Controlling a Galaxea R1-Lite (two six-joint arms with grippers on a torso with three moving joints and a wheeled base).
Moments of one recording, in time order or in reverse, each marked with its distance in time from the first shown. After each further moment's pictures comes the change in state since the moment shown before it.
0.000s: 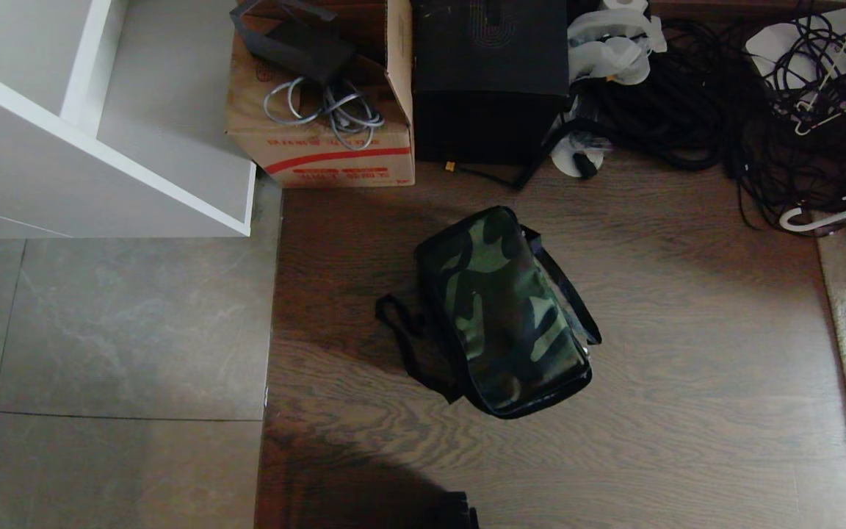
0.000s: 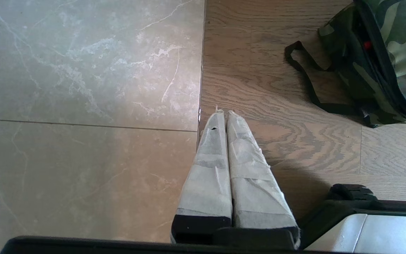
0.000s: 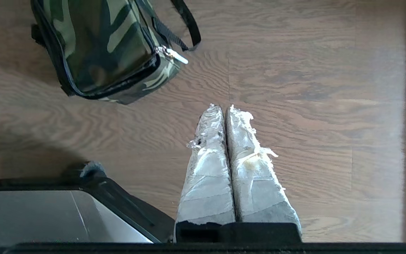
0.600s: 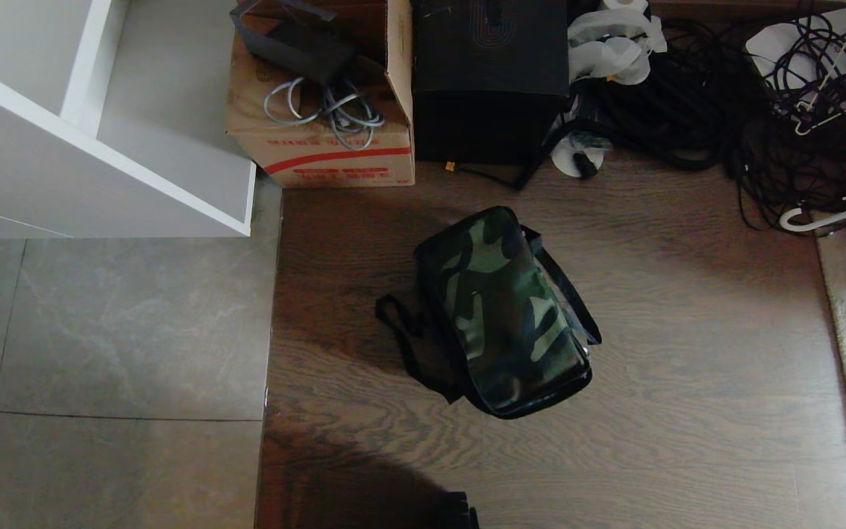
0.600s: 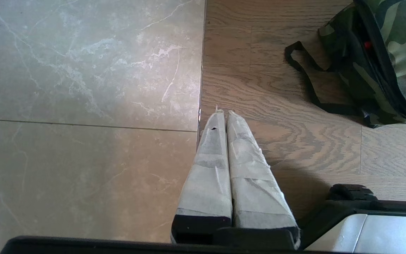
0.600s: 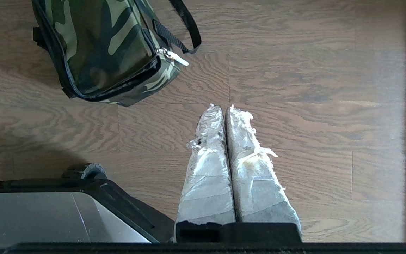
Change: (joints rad) left arm 0.000 0.000 0.000 0.000 0.000 0.001; right arm 0.000 -0.007 -0.001 -0.001 -0.001 0.002
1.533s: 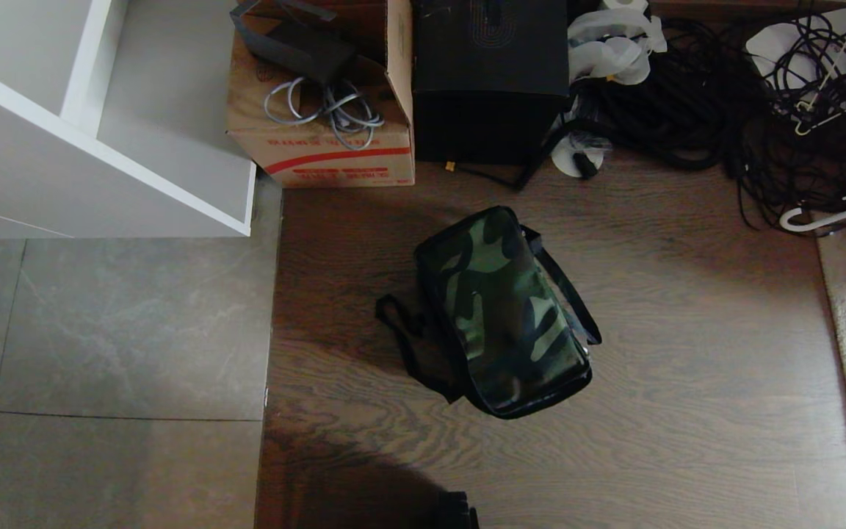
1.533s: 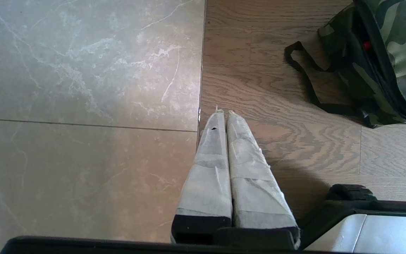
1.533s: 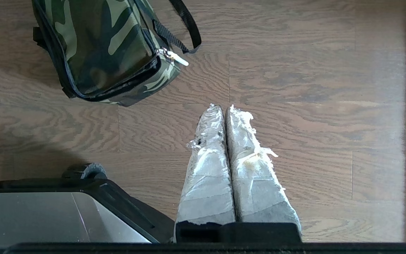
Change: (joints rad) left arm 0.000 0.000 0.000 0.000 0.000 -0.003; right arm 0.000 0.000 0.000 0.000 0.000 0.000
